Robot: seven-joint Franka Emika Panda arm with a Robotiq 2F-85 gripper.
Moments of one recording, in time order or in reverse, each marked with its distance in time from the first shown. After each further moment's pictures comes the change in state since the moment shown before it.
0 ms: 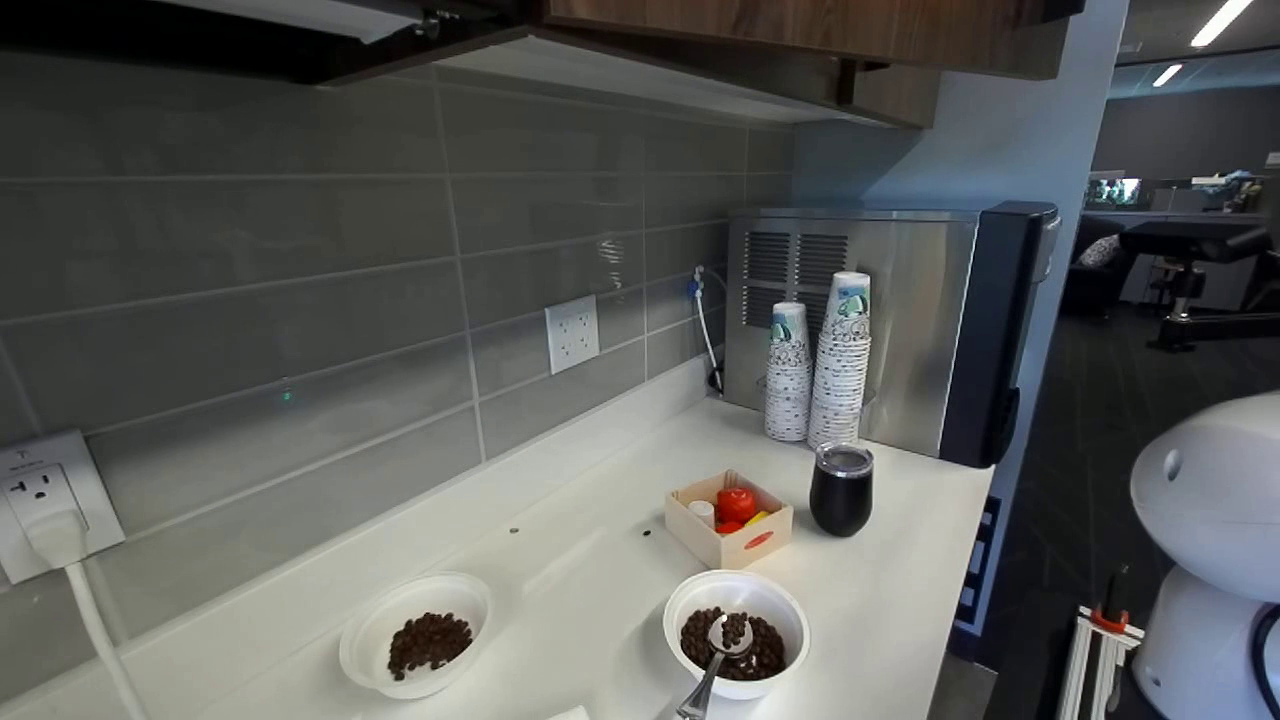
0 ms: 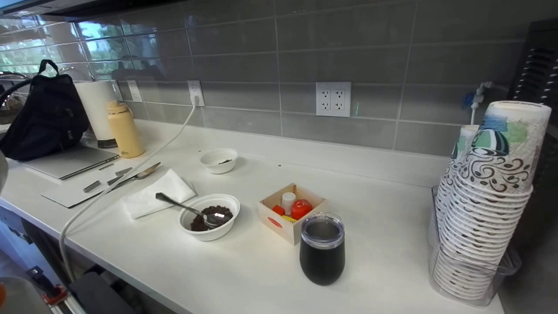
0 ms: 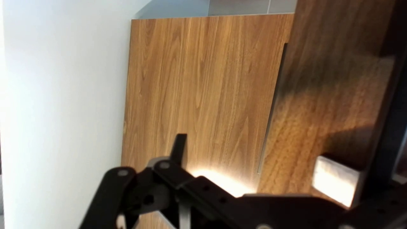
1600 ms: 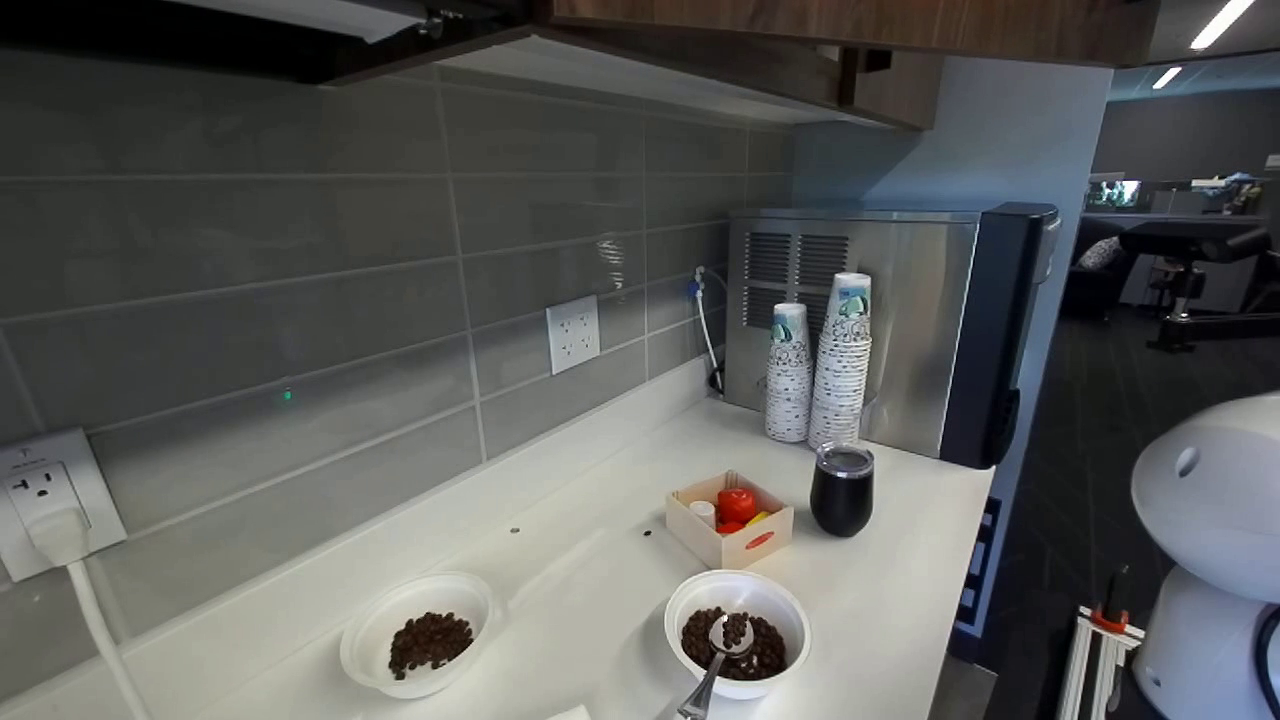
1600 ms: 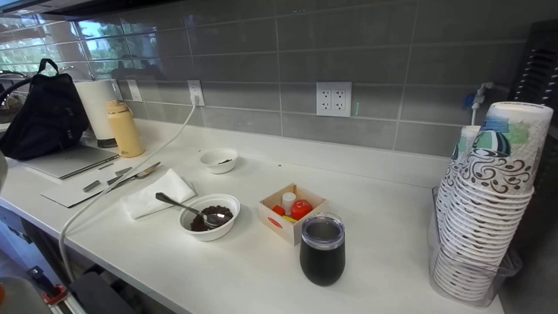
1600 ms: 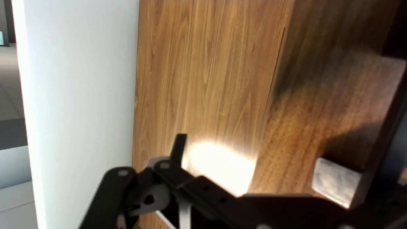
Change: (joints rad) arm 0.000 -0.234 -0.047 -0.107 -0.031 -0.016 -0.044
